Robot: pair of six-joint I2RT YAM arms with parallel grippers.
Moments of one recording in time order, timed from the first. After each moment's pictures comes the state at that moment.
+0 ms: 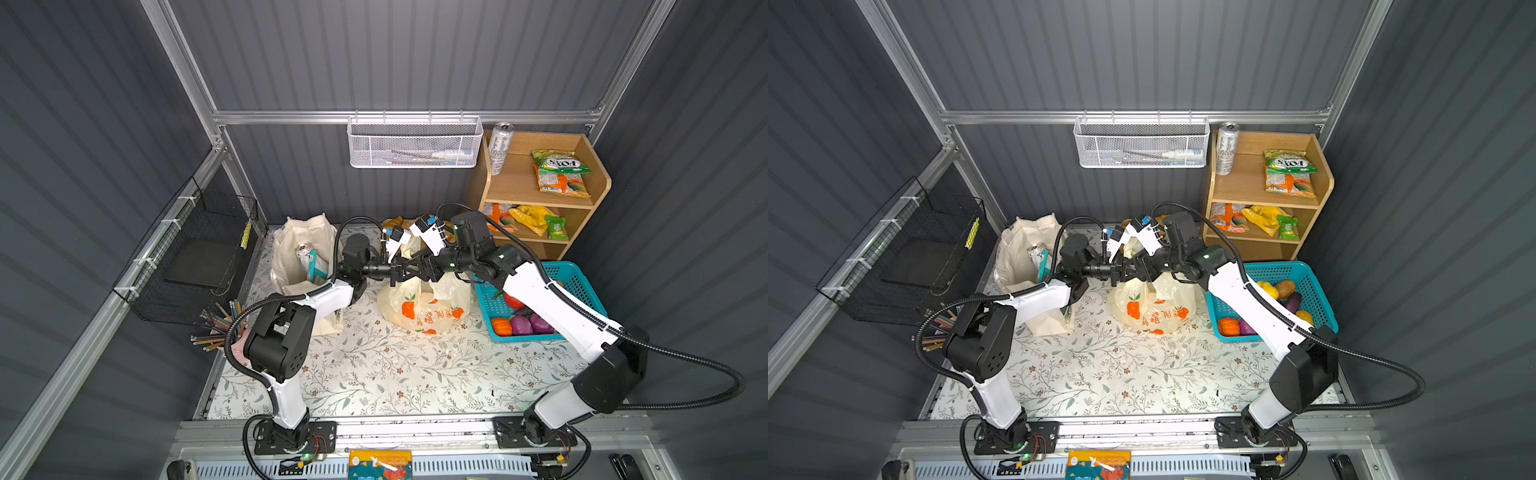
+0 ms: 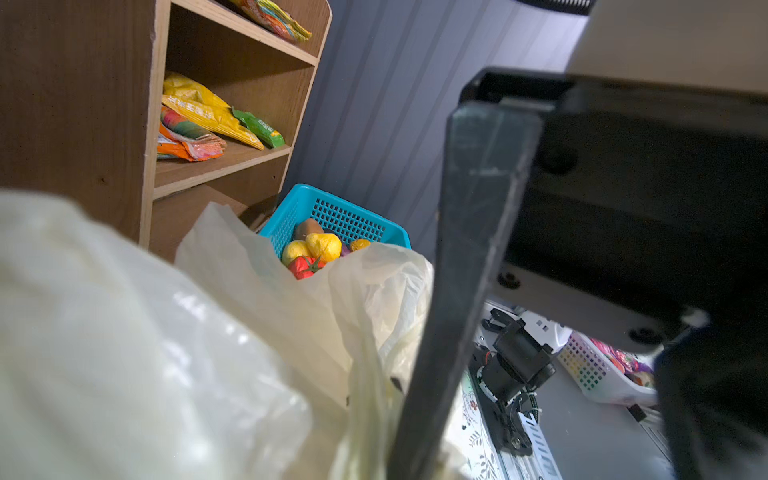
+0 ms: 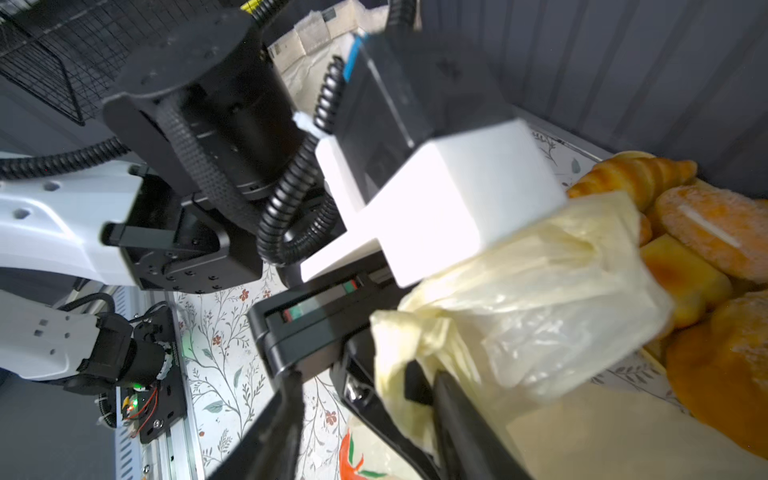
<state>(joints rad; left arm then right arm) -0.48 1.83 1.16 0.69 1.15 -0.43 0.58 1.55 1.51 -0.55 -0.50 -0.01</state>
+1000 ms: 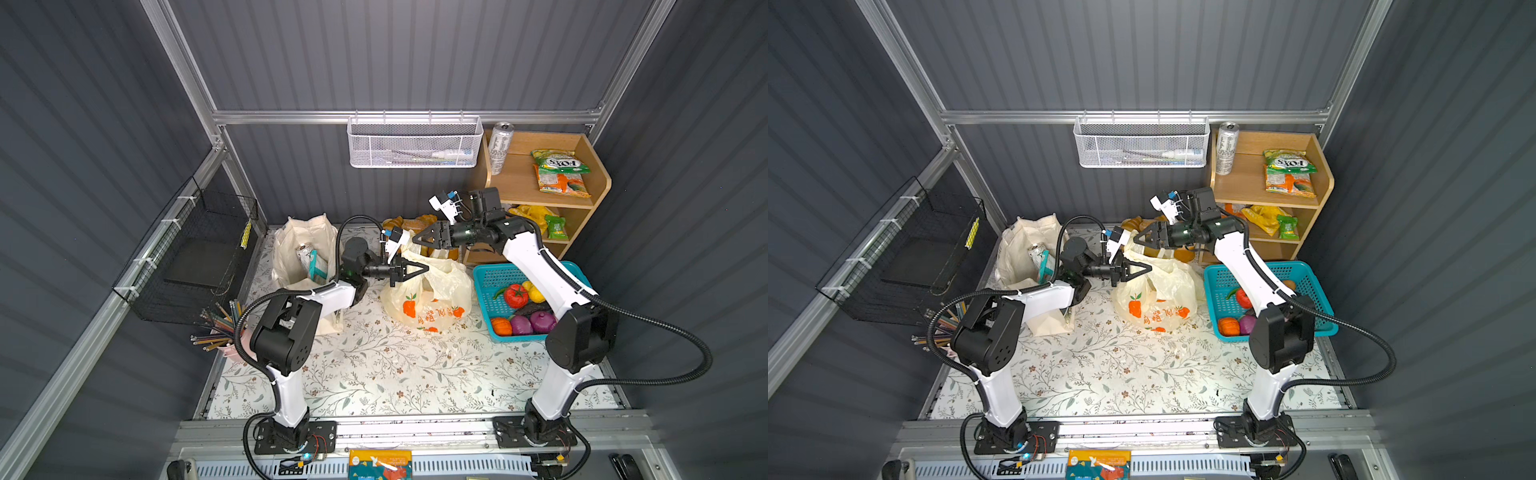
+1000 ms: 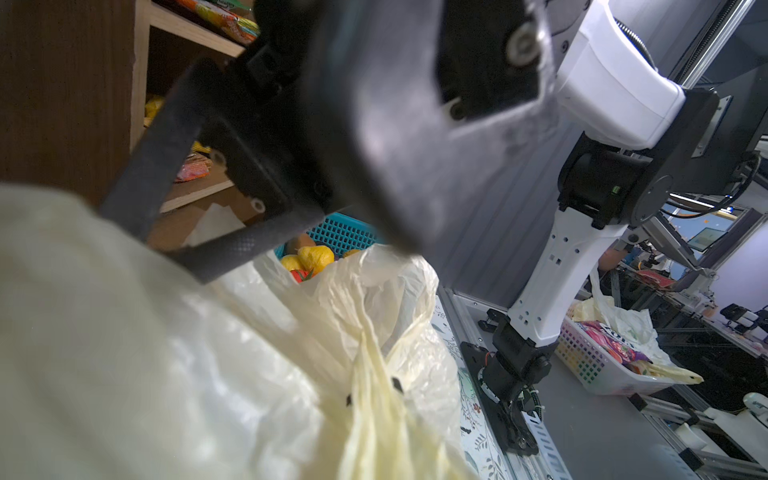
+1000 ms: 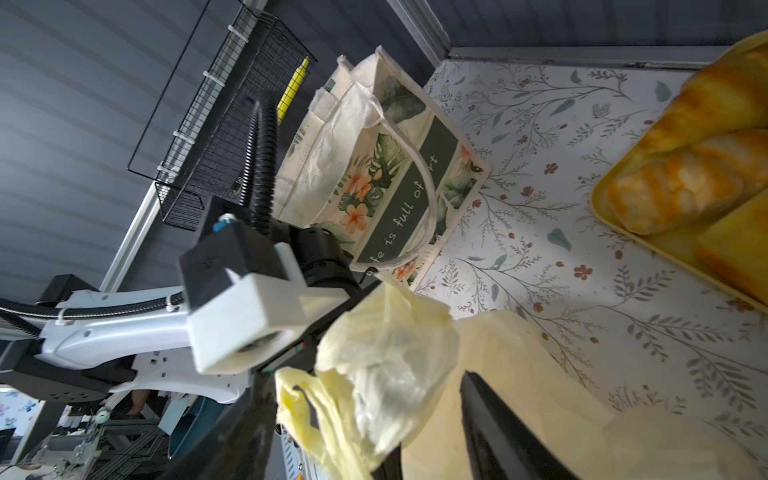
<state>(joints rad) -0.48 1.89 1.15 0.89 1.20 -0.52 0.36 1.82 1.79 -0.62 -0.94 0.27</state>
